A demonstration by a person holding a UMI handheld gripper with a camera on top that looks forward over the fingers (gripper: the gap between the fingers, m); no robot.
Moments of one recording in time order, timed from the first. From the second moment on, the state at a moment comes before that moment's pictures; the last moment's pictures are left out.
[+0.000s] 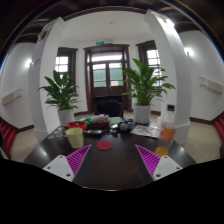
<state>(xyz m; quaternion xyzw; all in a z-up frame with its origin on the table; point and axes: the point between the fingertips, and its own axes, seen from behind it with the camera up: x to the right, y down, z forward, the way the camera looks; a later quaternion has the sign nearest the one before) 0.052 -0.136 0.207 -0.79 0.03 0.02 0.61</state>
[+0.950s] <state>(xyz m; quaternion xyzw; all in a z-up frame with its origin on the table) 0.213 -0.018 0.341 -0.74 0.06 -0.03 0.67</state>
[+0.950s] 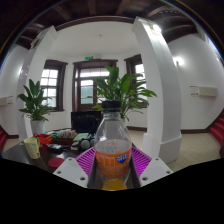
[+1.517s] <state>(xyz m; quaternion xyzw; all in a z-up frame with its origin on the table) 0.157 0.046 0.408 -0.77 -0.07 -0.15 0.61</state>
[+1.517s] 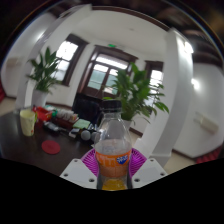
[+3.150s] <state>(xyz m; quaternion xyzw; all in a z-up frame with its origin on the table) -0.086 0.283 0.492 -0.70 -0.34 -0.20 0.60</state>
